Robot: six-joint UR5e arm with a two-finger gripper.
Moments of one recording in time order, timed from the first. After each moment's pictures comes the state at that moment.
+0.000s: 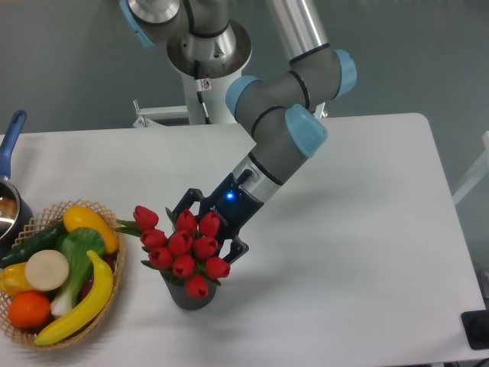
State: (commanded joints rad) arm 2.51 -1.93 -1.81 -0.75 0.59 1.25
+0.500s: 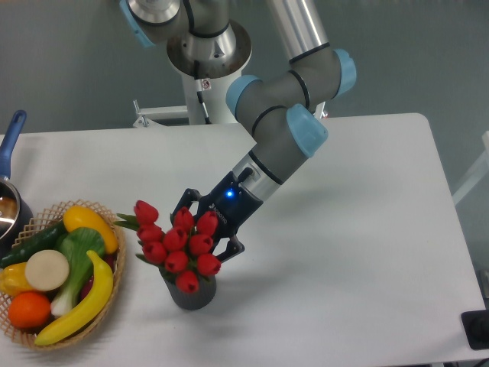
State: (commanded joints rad) arm 2.52 -1.93 -1.82 -0.75 0.52 1.26
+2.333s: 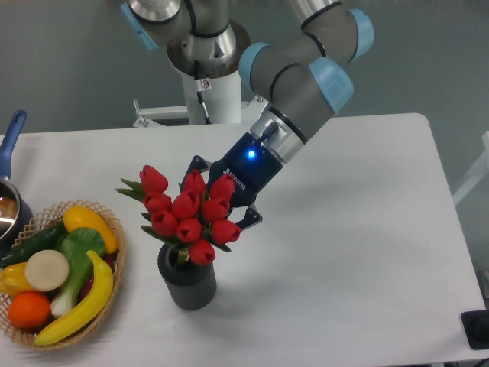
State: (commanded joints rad) arm 2.58 -1.80 -1.76 -0.75 0.37 1.01
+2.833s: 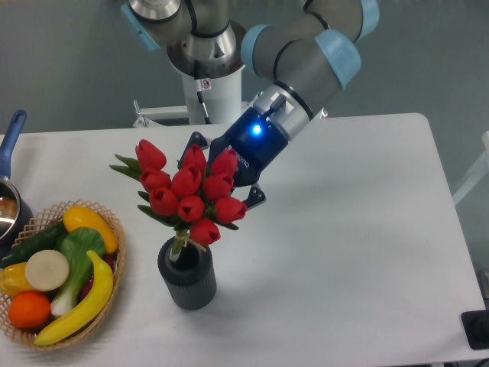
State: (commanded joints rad) arm 2.62 -1.75 -1.72 -0.75 0.34 0.88
